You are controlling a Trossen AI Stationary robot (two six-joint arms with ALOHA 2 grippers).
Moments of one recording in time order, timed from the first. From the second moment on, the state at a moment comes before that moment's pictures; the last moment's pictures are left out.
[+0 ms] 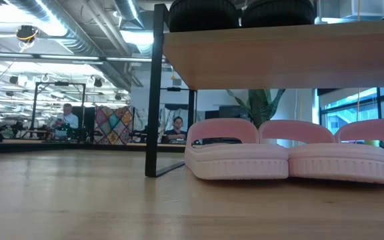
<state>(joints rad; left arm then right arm) -0.87 2.11 2.36 -1.02 -0.42 0.06 0.66 1.30 0.82 0.14 0.06 1.56</state>
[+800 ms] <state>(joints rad) -0.87 2.11 2.36 -0.99 -0.54 0.22 0.66 1.30 0.82 0.16 0.10 1.59</state>
